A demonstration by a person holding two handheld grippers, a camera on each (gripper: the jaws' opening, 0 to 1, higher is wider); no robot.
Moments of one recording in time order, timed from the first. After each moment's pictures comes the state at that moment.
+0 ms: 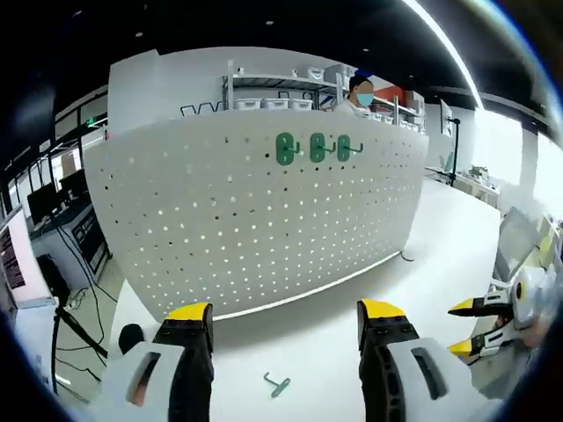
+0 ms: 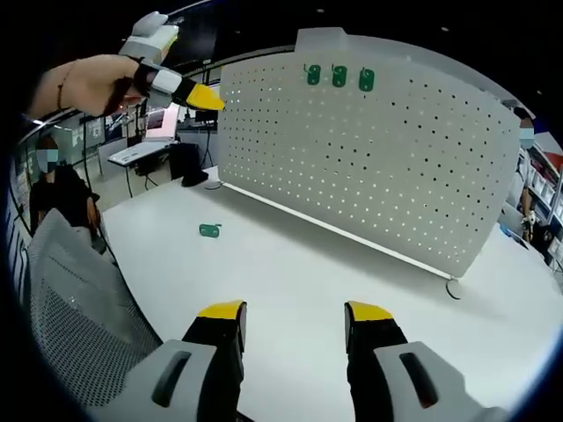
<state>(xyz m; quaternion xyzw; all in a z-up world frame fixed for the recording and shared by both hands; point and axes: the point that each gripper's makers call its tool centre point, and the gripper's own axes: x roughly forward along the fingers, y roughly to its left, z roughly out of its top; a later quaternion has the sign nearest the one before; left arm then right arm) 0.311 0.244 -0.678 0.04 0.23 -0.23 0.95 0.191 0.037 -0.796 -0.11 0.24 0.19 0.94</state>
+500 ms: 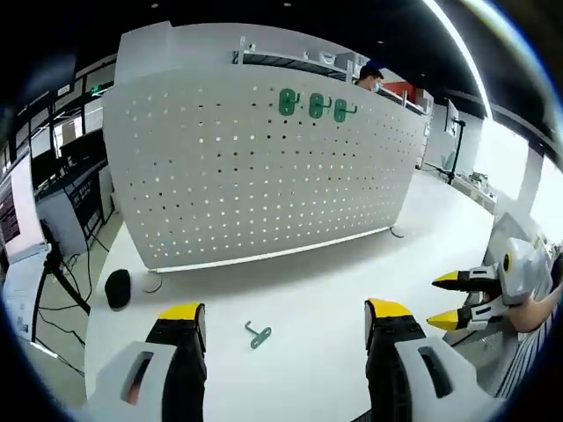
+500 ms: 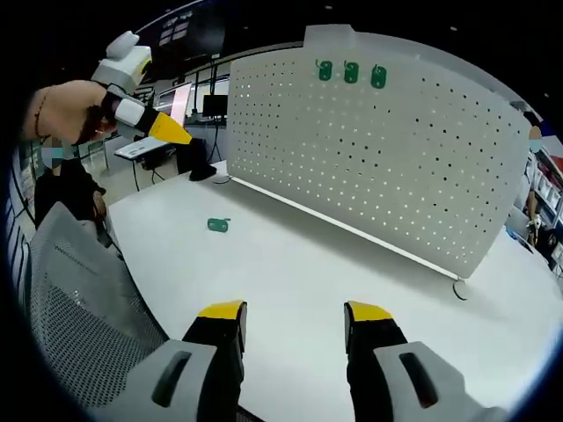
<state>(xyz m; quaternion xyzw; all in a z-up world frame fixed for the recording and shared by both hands) 0.257 0.257 -0.725 0.01 0.28 -0.23 0.93 0.187 0.046 -0.801 -0.12 0.26 0.21 0.94</state>
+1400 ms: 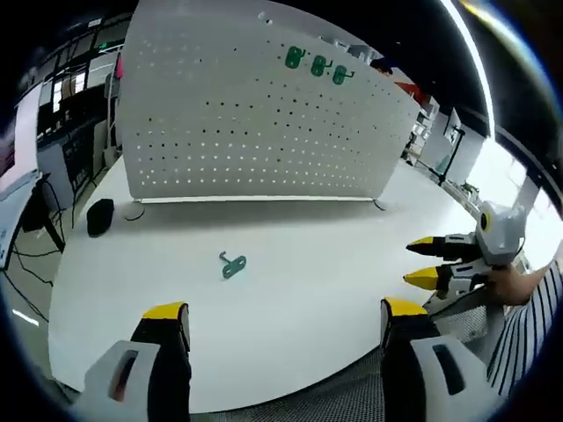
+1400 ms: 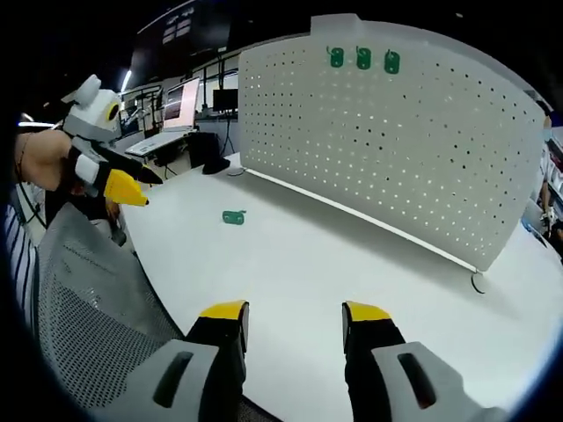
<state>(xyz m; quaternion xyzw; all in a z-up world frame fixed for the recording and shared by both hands) 0.193 0.267 -0.789 -0.01 0.35 -0.25 0.90 0.182 0.061 -0.812 -0.11 0.28 0.25 0.92</state>
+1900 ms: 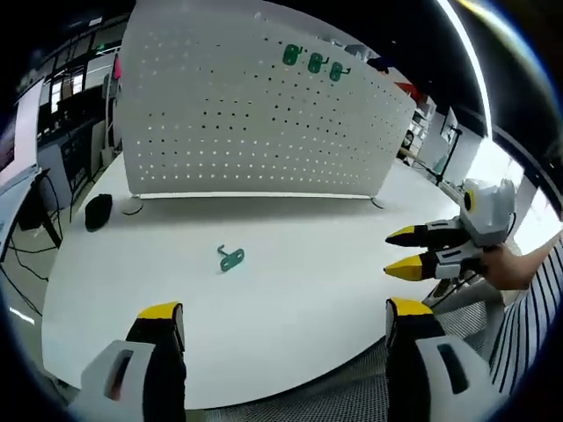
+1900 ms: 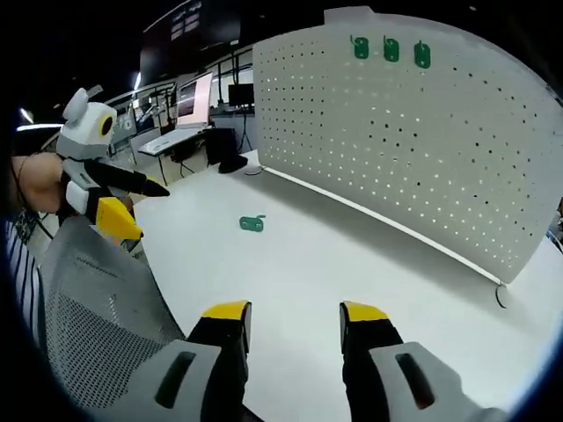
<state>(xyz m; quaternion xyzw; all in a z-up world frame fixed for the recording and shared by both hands) 0.187 0.269 -0.796 -0.05 0.34 -0.25 0.90 0.211 0.108 -0.815 -0.09 0.30 0.30 0.90</state>
